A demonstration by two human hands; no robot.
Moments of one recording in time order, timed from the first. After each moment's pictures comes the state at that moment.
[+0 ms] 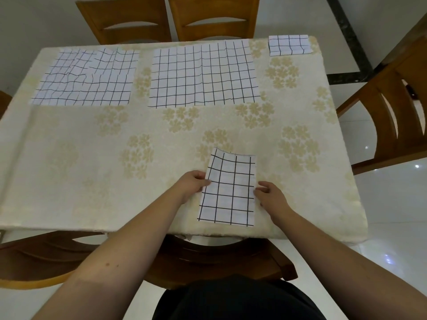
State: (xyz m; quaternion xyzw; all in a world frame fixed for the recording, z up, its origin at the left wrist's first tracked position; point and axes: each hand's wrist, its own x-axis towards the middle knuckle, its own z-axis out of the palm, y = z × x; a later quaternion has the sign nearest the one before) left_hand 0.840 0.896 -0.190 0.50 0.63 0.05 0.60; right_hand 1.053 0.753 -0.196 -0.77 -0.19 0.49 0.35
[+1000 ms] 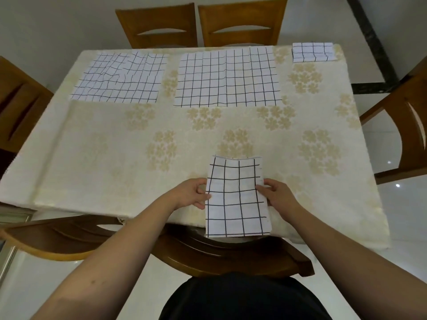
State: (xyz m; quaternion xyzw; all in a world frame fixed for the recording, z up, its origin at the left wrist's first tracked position) left_hand 0.761 0.864 -0.143 0.62 0.49 -0.02 0.61; right_hand 1.028 0.758 -0.168 -0.67 -0.28 0.56 0.40
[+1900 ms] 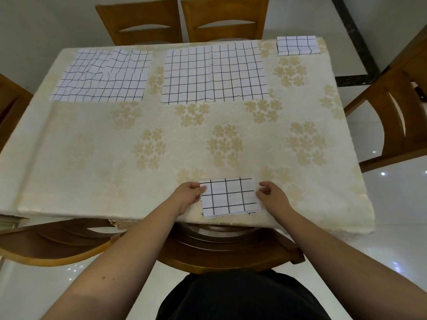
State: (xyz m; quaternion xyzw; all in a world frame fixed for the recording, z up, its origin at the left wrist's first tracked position) left_hand 0.782 0.846 -0.187 0.43 0.65 0.06 0.62; right_hand 1.030 0.733 -0.196 -0.80 -0.32 0.45 0.25
